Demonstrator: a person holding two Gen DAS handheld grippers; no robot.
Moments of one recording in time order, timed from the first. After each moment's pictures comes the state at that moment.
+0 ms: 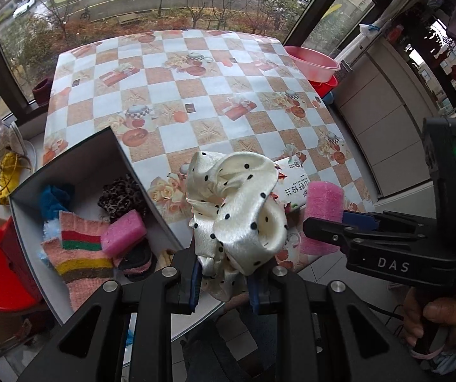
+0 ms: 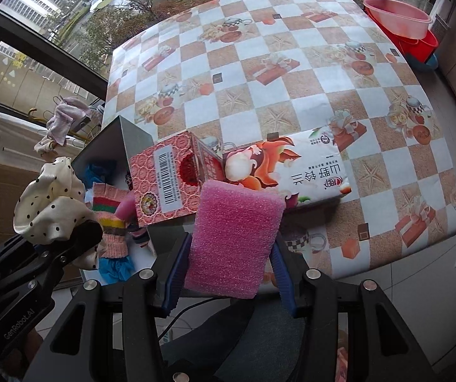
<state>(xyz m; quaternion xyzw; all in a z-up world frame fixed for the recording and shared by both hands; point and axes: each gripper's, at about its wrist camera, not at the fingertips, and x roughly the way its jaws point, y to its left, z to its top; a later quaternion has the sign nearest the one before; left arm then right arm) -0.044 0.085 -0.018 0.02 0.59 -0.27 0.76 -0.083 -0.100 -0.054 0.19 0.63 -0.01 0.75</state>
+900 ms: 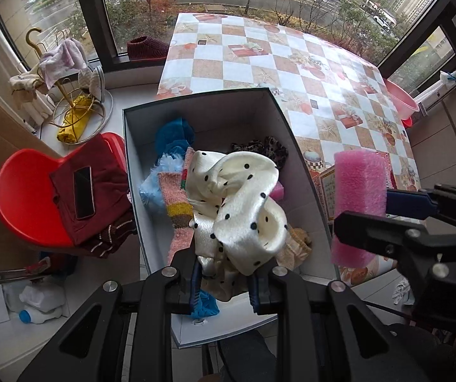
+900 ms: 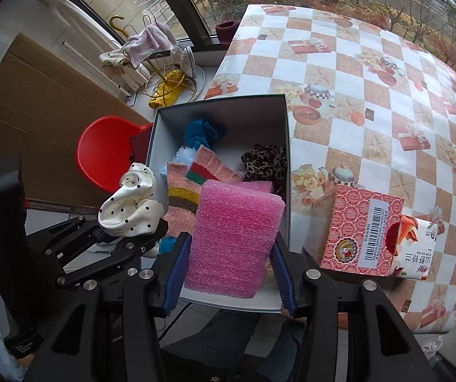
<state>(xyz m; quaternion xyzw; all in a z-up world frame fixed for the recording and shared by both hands) -0.051 0.212 -0.055 -0.01 0.61 -0.10 0.79 -0.028 0.076 -0.039 0.04 0.64 0.17 0.75</state>
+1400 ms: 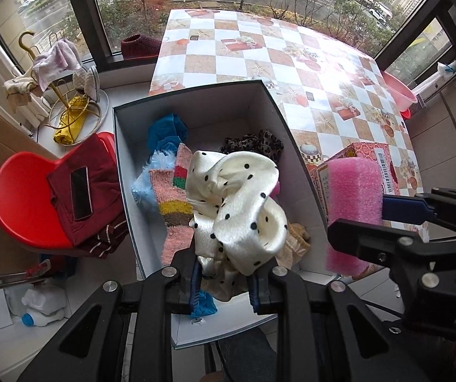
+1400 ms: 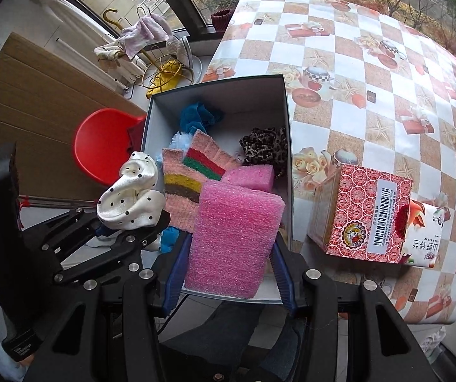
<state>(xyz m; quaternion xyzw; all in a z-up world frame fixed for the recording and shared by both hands) -0.049 0.204 -0.059 0.00 0.61 -0.11 0.78 -0.032 0.072 -0.048 0.05 0.66 0.16 0.73</state>
